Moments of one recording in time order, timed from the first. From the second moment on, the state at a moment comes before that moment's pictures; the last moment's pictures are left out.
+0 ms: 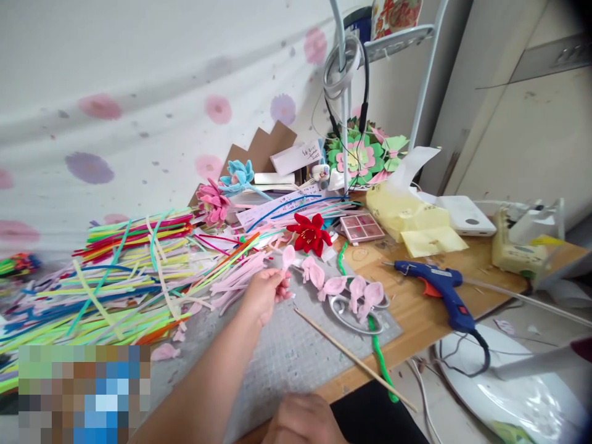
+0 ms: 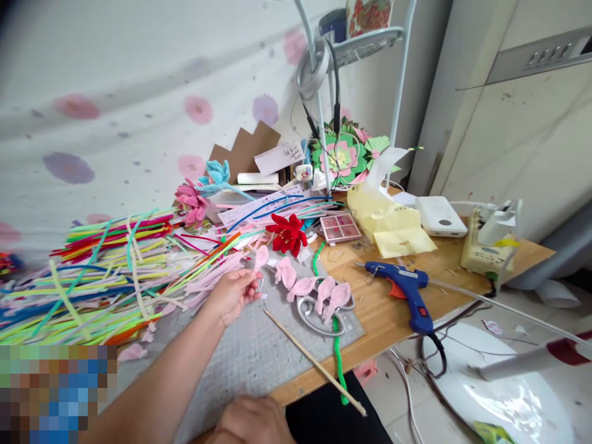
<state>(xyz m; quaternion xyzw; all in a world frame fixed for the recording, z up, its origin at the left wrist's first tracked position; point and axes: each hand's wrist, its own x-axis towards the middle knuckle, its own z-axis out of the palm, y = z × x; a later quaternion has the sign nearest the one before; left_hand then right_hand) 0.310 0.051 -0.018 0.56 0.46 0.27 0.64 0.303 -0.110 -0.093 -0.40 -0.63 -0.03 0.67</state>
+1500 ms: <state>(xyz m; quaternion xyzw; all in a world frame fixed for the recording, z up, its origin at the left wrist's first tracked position) 0.195 -0.045 0.013 0.74 0.35 0.26 0.51 0.335 -0.085 -0.005 -0.53 -0.46 0.31 0.64</state>
